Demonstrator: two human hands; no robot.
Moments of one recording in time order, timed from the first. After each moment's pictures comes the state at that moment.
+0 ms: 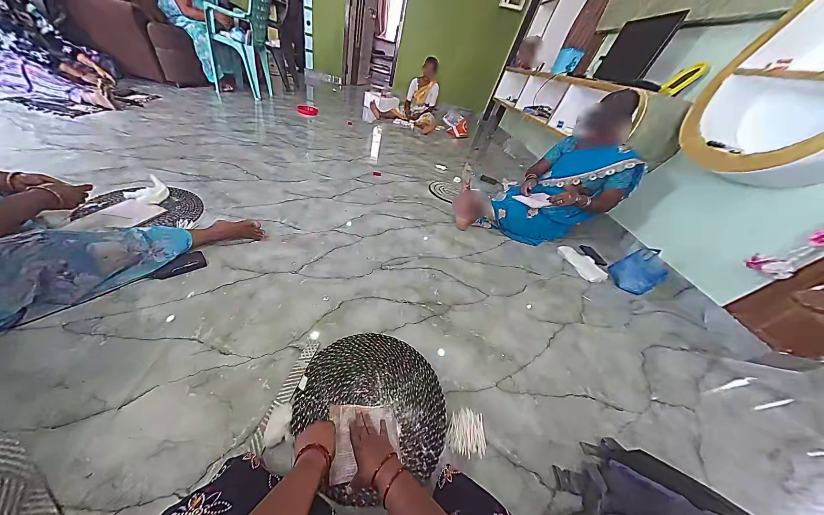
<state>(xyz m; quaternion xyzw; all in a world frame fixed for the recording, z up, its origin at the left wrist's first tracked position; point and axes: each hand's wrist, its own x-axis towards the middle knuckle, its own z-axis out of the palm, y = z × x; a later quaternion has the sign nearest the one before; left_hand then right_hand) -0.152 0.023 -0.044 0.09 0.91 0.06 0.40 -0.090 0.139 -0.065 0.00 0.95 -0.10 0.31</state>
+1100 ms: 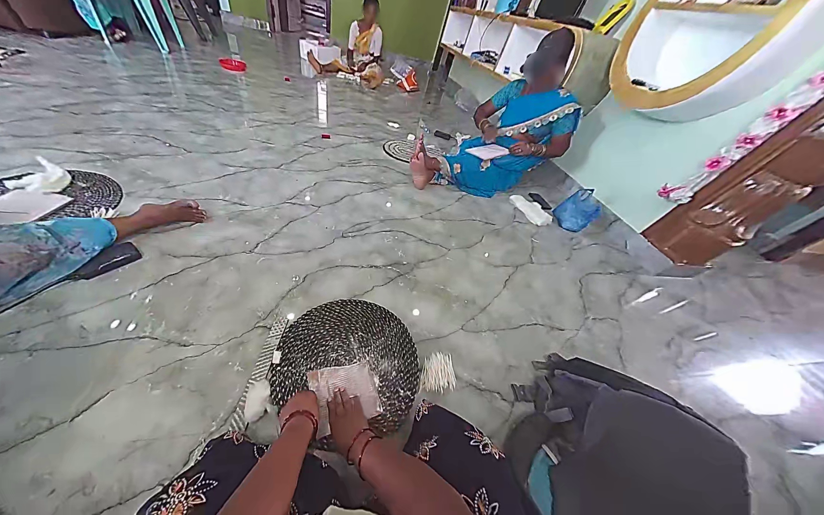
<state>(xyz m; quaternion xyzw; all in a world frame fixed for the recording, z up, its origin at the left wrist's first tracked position) -0.143 0.026 -0.050 0.09 0.92 0.03 0.39 -0.064 0.103 -0.078 0.05 0.95 -0.11 0.30</state>
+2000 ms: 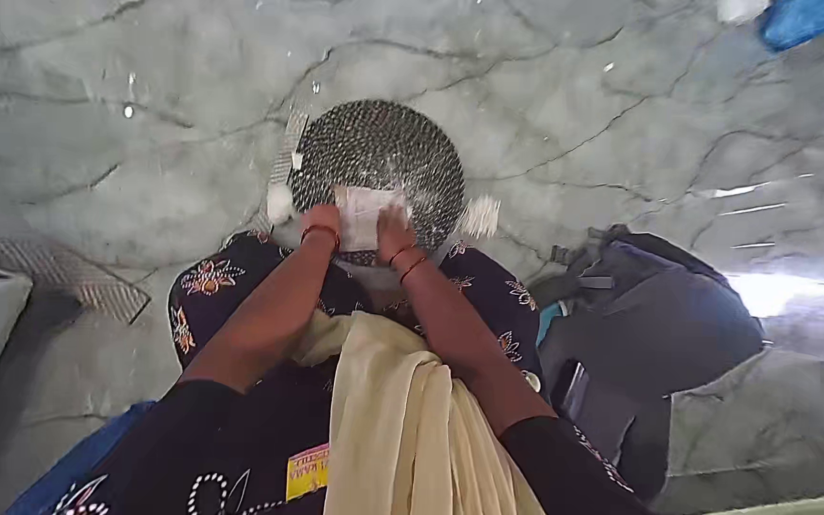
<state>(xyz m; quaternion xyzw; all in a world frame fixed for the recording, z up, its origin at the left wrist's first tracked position) -0.139 0.016 -0.047 0.09 0.92 0.06 0.37 -0.057 0.136 -0.059 0.13 0.94 -0.12 0.28</state>
